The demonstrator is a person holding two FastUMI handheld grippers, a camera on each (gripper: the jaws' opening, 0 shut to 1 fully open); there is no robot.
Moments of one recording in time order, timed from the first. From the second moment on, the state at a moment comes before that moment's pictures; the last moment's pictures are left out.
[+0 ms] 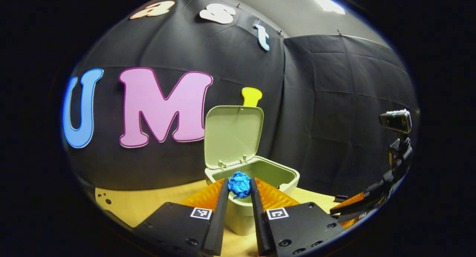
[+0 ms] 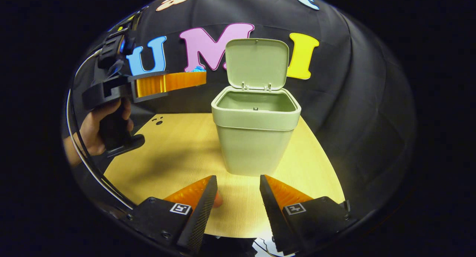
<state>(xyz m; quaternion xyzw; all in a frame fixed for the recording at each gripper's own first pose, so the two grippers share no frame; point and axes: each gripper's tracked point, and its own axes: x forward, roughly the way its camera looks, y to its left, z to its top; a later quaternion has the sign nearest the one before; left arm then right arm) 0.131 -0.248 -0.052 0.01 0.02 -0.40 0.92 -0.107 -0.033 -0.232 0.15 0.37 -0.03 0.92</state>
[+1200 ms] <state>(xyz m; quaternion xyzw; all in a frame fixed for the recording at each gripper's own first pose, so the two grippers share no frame) 0.172 -0.305 -0.100 0.06 0.09 -0.41 0.90 -0.102 -0.055 -0.256 0.19 0.39 -0.03 0.90</state>
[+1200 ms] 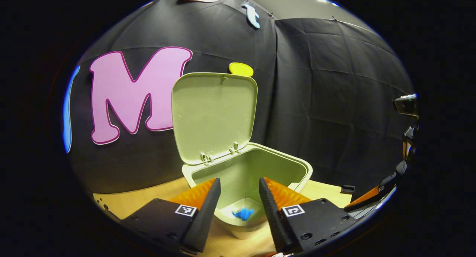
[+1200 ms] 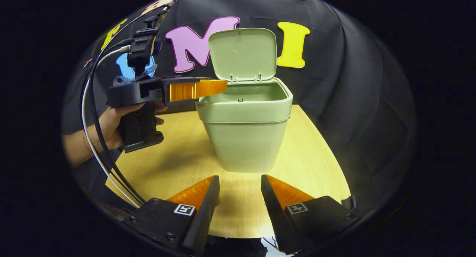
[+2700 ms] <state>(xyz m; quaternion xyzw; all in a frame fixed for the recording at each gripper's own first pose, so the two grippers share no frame) 0.115 -0.072 -0.128 0.00 0.09 -0.23 0.97 -0.105 0.085 -0.328 0.11 0.48 0.13 0.86</state>
